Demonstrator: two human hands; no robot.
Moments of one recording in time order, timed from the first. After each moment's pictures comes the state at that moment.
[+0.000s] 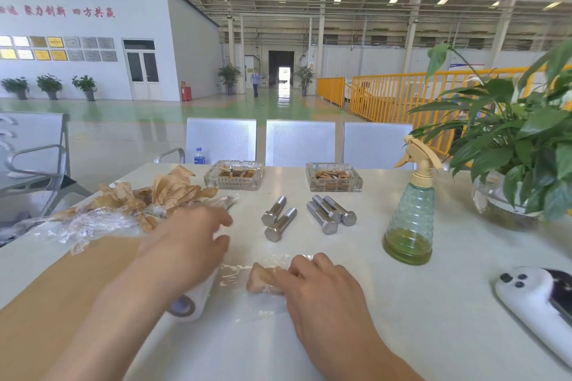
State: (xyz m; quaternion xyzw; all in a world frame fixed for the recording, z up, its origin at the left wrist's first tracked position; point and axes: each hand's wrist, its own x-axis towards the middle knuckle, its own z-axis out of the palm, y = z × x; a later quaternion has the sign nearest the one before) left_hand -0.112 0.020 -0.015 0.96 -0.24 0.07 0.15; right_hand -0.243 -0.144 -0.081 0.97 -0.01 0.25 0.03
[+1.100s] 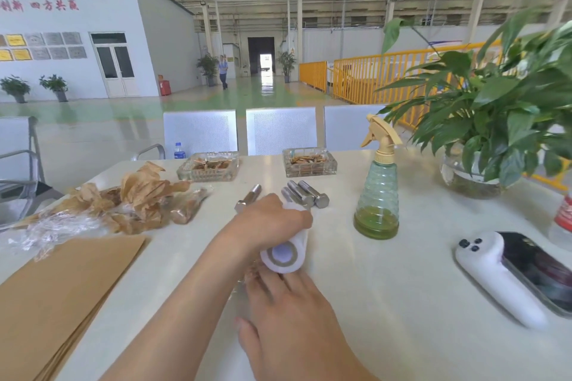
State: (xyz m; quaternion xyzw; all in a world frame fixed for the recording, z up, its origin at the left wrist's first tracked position) left_hand -0.149 -0.113 -0.015 0.90 -0.23 -0.16 0.33; right_hand -0.280 -0.131 -0.092 0.99 -0.05 0.15 -0.03
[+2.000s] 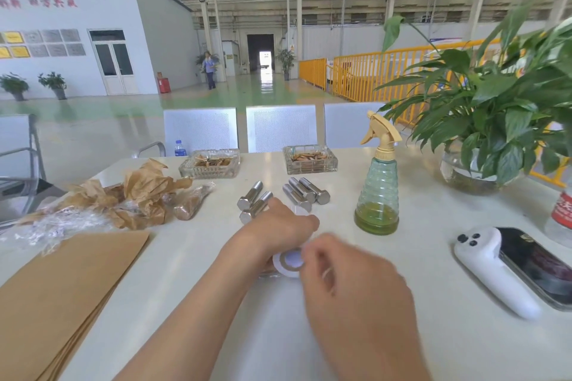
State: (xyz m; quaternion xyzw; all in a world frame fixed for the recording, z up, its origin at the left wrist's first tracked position) left_hand -0.156 -0.120 -0.029 0.91 -0.22 -0.20 0.29; right_hand -0.314 -0.147 -0.055 0.91 -0.22 0.30 -0.20
